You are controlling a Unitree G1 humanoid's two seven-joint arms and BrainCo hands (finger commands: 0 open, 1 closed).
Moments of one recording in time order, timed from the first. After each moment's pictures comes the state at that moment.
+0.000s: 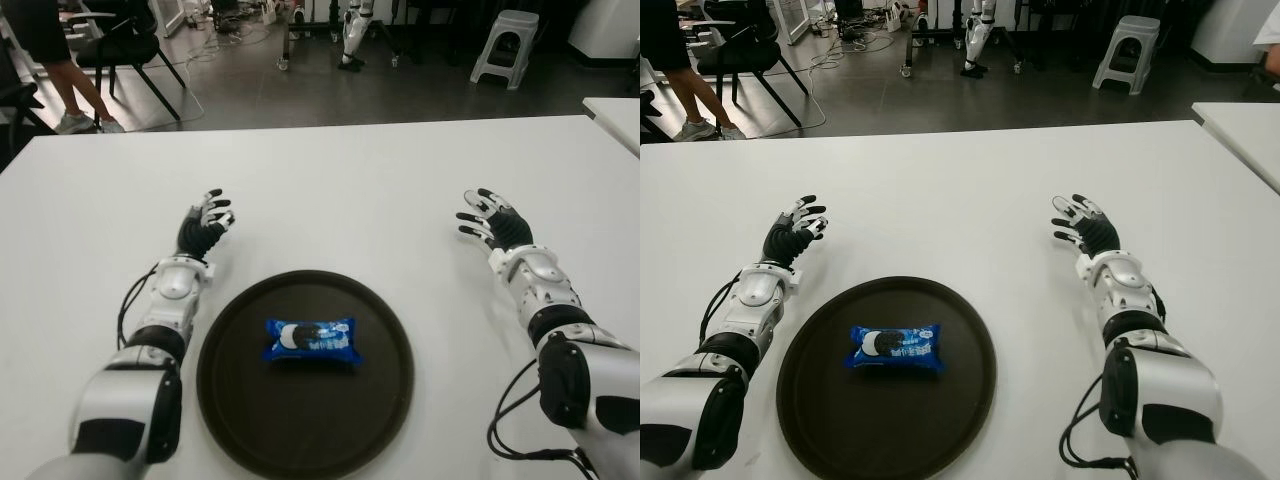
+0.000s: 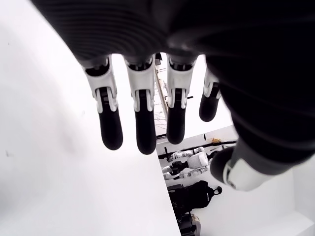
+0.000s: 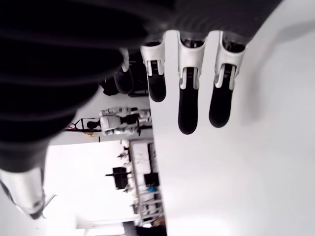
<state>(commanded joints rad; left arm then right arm) -0.67 0.17 0.09 1.25 0.09 -0.46 0.03 -0.78 -0.24 -0.34 1.33 0.15 -0.17 0.28</state>
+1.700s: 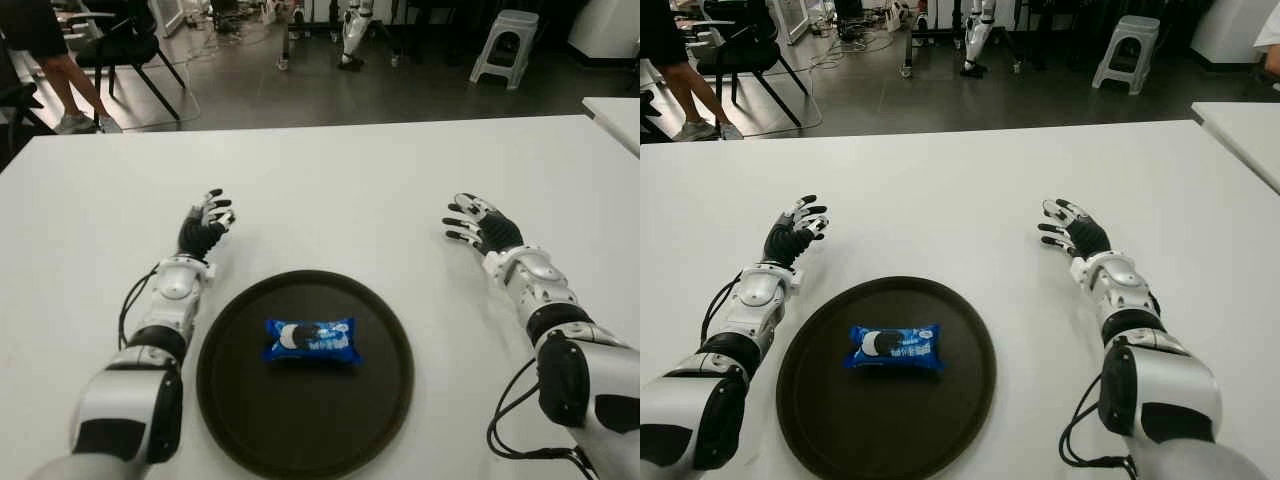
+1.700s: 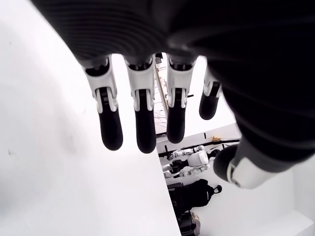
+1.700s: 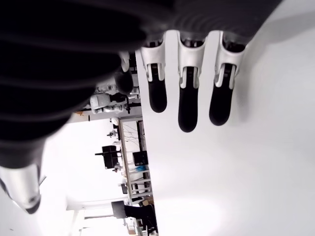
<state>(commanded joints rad) -0.68 0.16 0.09 1.26 0.09 -0.45 0.04 -0.78 -0.24 -0.29 1.34 0.06 -0.17 0.32</state>
